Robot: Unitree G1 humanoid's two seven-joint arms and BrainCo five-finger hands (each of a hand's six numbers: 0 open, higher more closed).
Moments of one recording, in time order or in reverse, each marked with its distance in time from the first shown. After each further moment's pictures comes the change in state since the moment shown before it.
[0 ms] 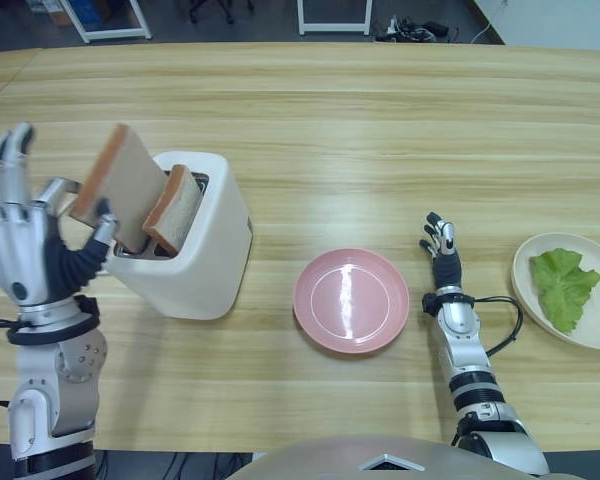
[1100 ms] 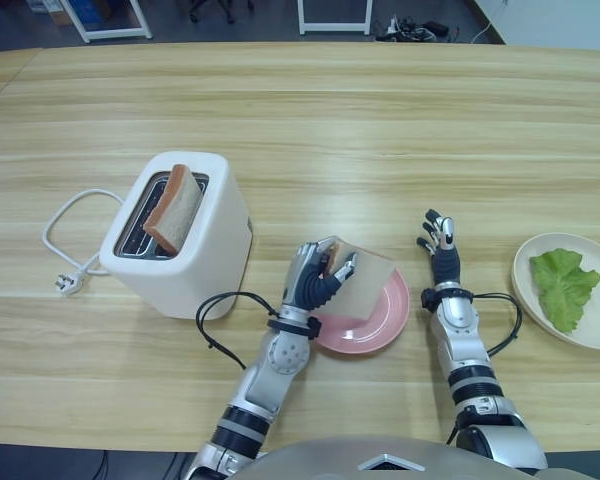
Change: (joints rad) left arm -0.161 -0.481 -0.837 0.351 -0.124 -0.048 -0.271; right arm -0.025 0.002 -0.010 0.001 0.007 0.032 0.003
